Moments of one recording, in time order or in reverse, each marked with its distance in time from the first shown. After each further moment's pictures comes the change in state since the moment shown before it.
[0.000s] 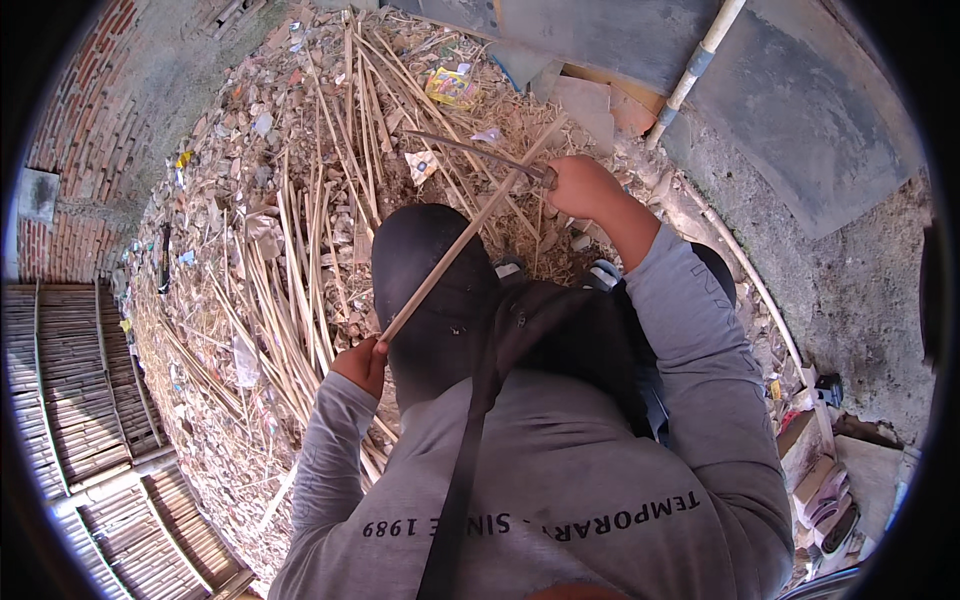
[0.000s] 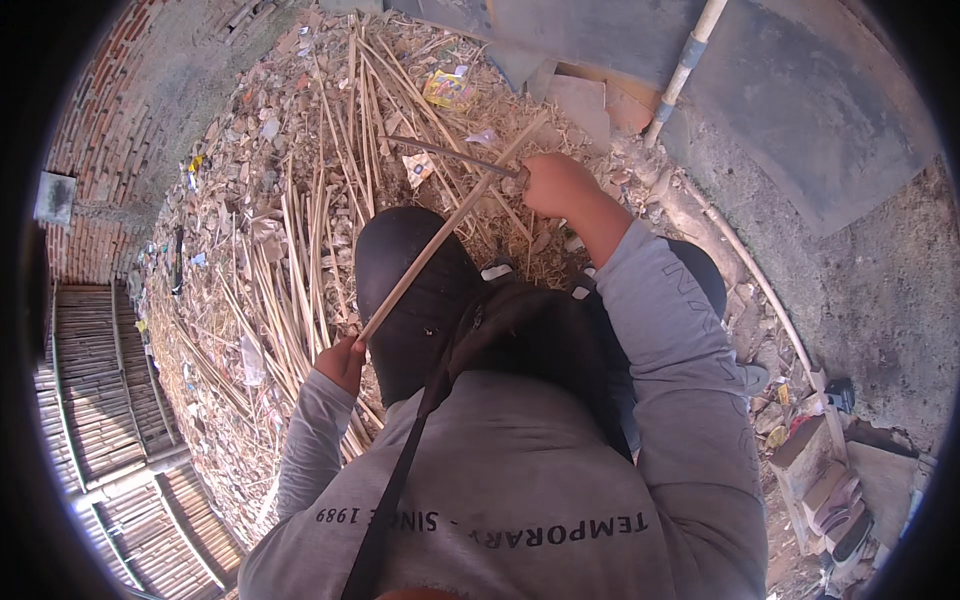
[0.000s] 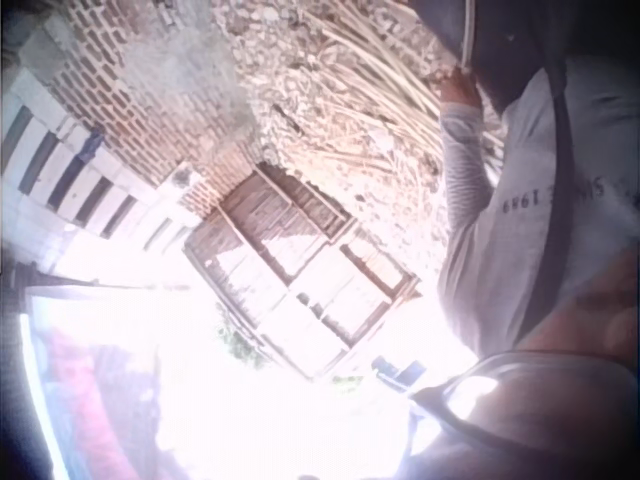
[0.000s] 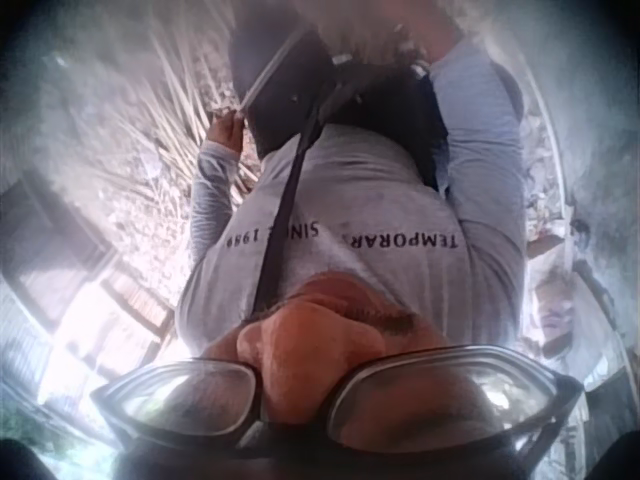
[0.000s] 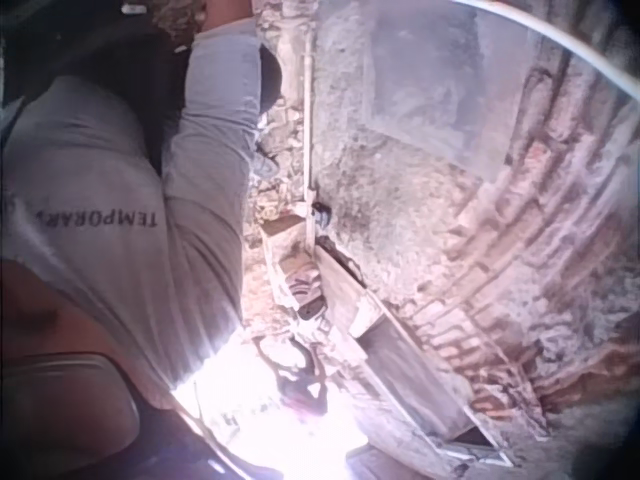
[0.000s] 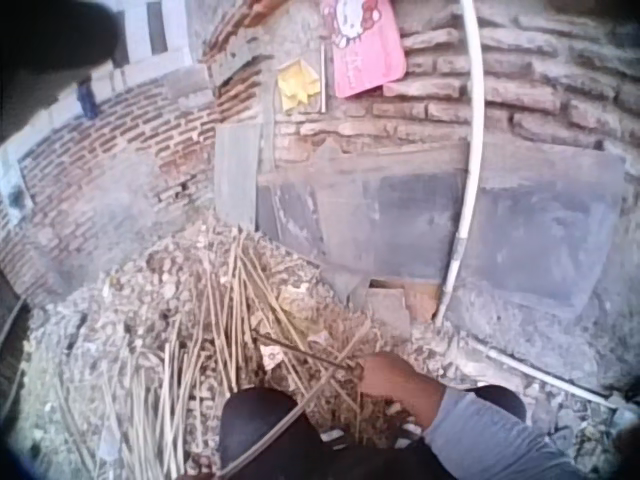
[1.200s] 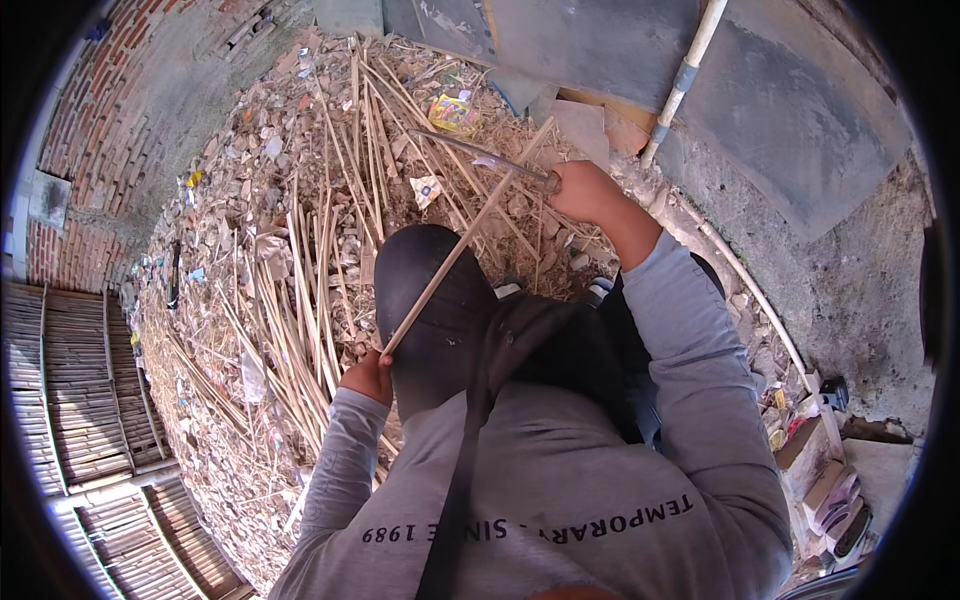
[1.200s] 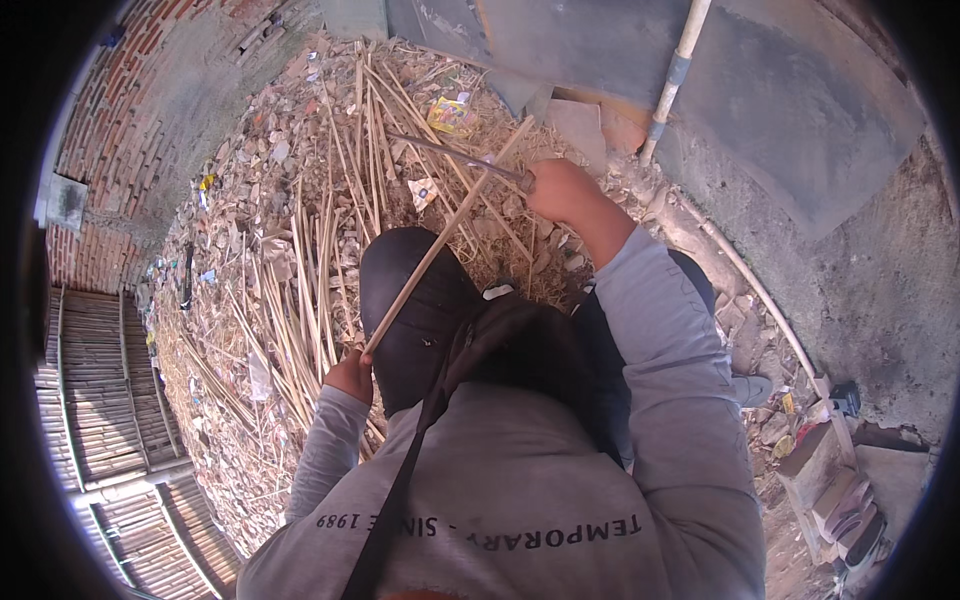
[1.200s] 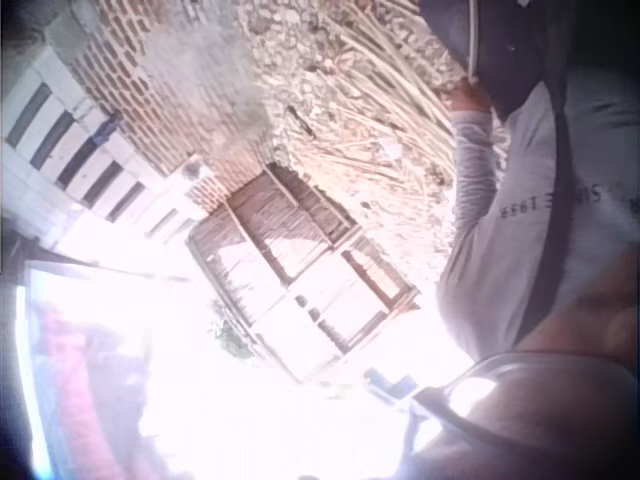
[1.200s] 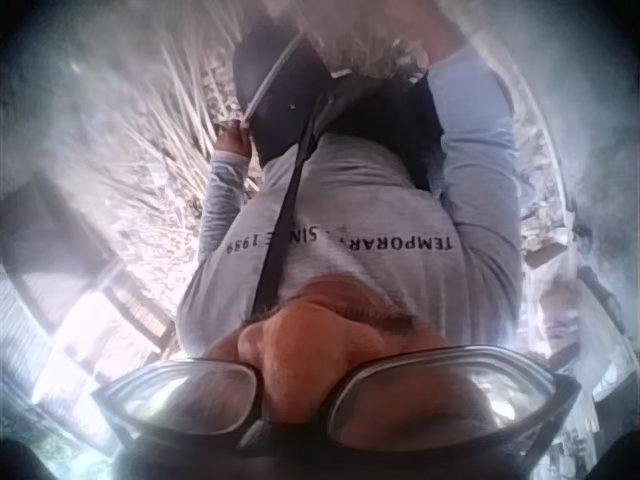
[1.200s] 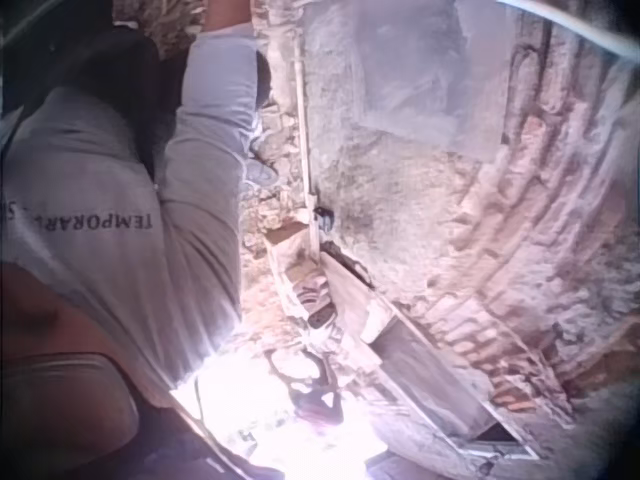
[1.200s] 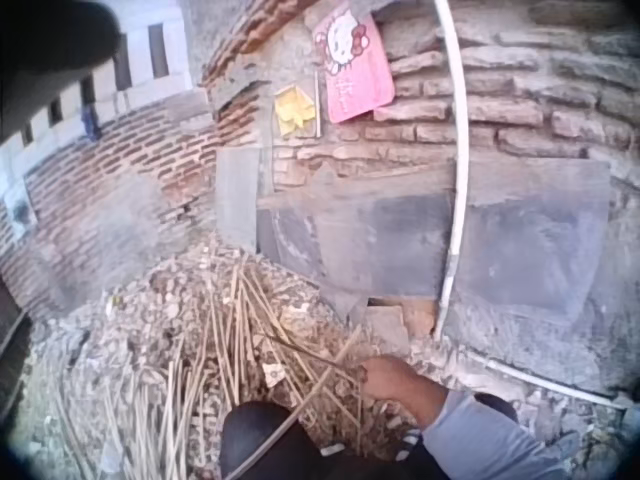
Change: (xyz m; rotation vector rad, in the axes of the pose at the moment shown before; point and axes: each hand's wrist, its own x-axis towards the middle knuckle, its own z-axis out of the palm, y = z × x) left_hand -0.004 -0.029 0.031 0.217 0.211 0.006; right_hand 0.009 0.005 -0.017 -0.013 0.115 -0.026
